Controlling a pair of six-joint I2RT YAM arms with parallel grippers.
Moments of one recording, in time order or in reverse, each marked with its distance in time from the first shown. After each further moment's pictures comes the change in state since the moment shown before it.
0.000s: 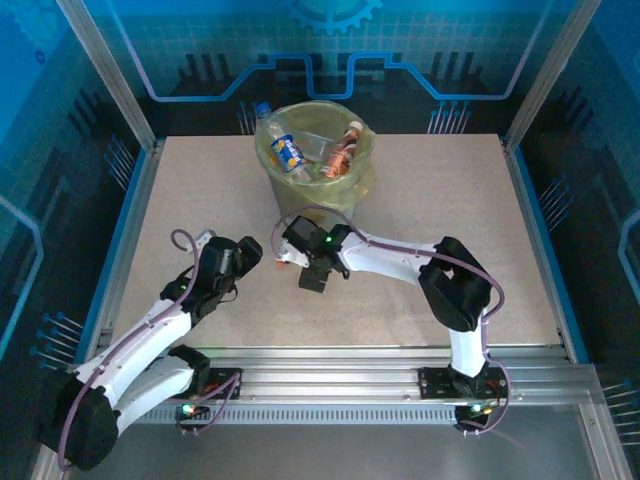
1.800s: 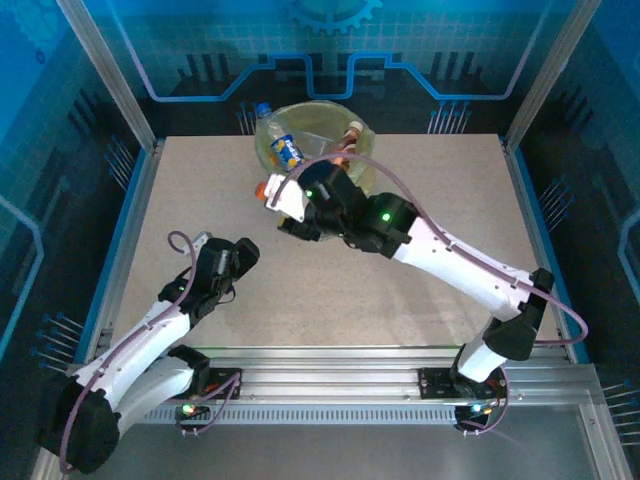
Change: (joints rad) left arm 0.021 -0.014 -0.004 -0.019 0.000 -0.002; right arm 0.059 -0.319 0.378 -0.077 -0.042 0.006
